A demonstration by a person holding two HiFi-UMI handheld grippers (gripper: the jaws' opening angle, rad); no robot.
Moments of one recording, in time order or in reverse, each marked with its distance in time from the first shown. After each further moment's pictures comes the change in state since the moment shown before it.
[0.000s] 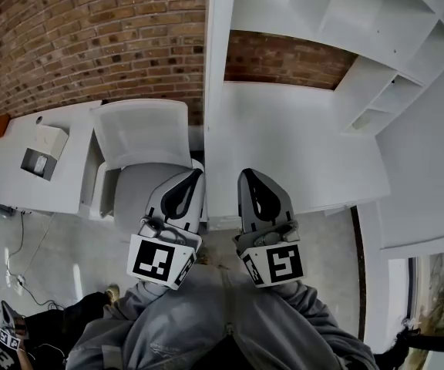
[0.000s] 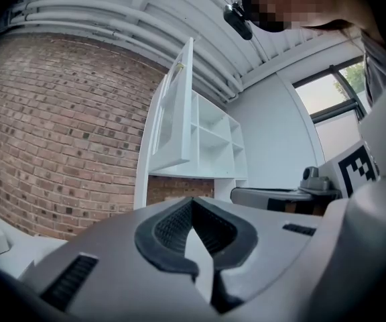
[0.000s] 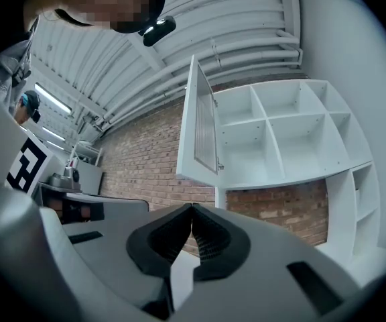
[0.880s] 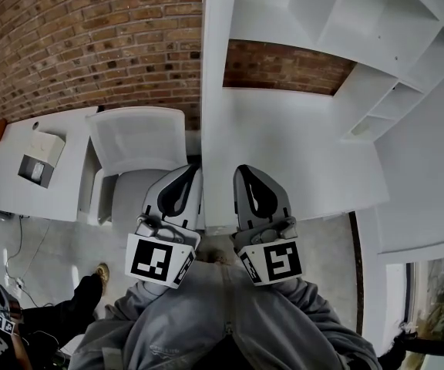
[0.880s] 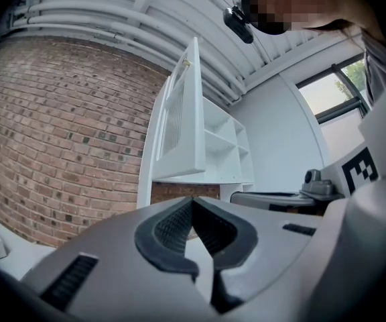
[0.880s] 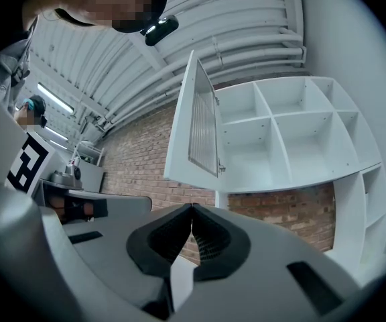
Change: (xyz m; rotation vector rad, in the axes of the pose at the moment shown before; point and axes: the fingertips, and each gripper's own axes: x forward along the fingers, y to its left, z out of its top) left arm 0.036 0.020 0.020 0.007 -0.037 0.024; right arm 0.039 -0.017 0.009 -0.011 -0.008 0.025
